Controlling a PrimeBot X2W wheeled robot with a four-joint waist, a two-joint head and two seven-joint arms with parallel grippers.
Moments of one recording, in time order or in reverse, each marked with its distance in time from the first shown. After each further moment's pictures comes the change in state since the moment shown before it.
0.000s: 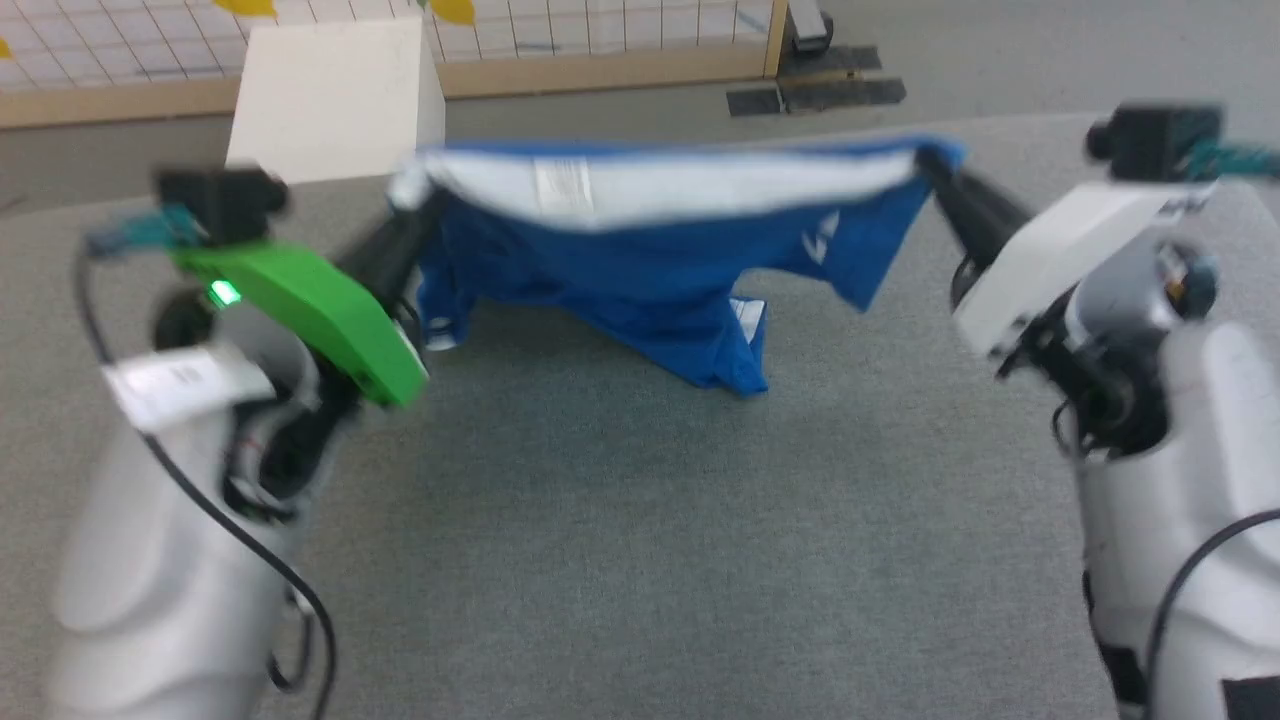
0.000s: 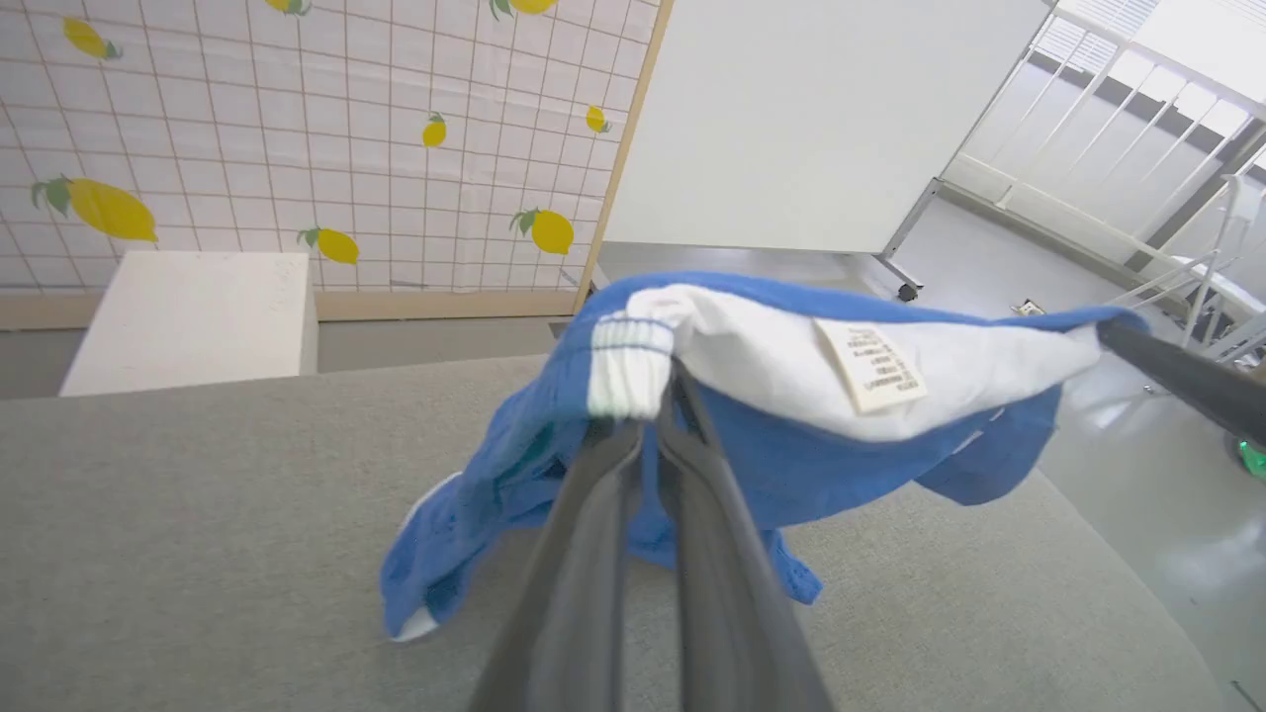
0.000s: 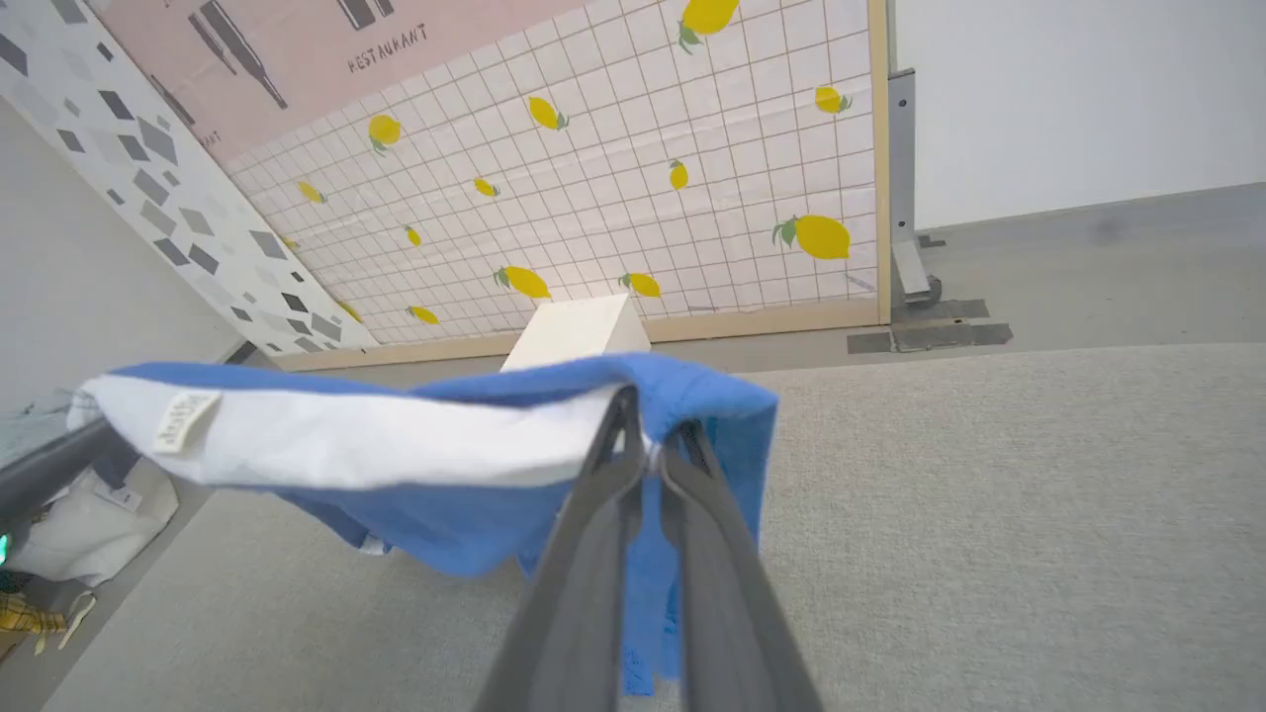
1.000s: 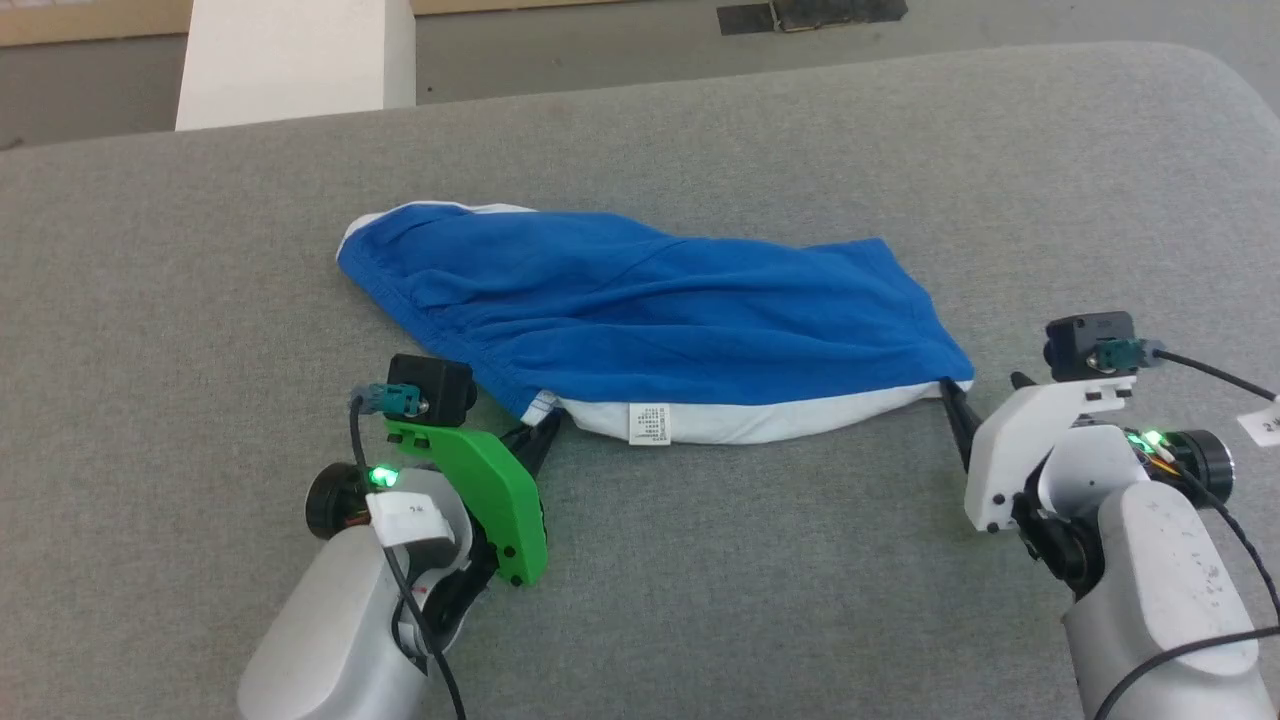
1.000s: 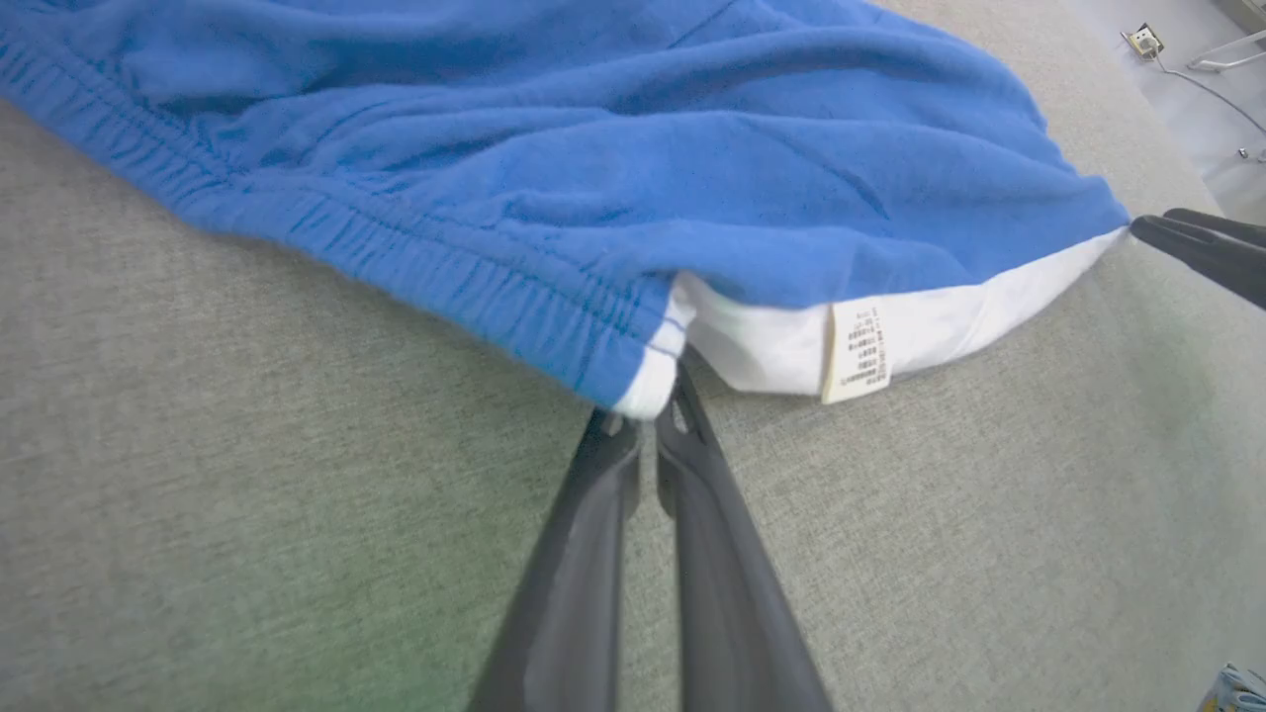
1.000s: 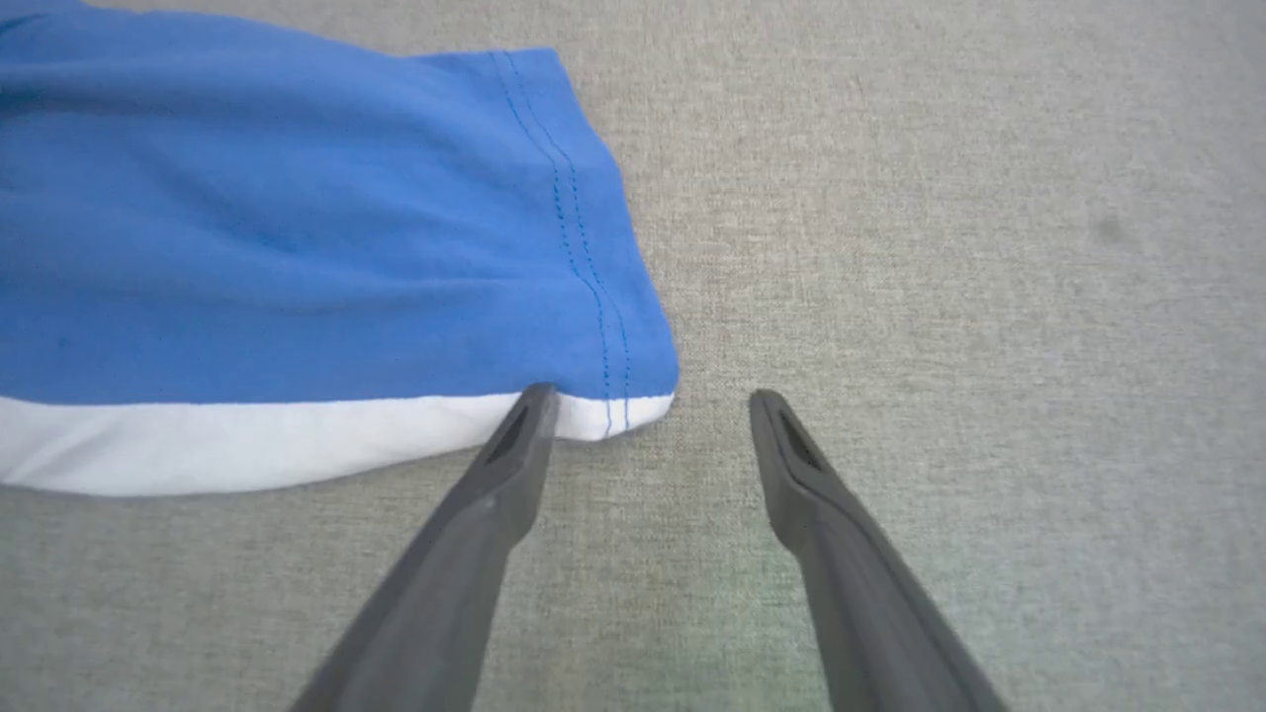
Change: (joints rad) left arm 0.142 -0.092 -0.160 0.207 0.161 0.013 -0.003; right arm 0.182 -0.001 -0.091 0.219 -0.403 0.000 -0.081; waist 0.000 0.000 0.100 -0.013
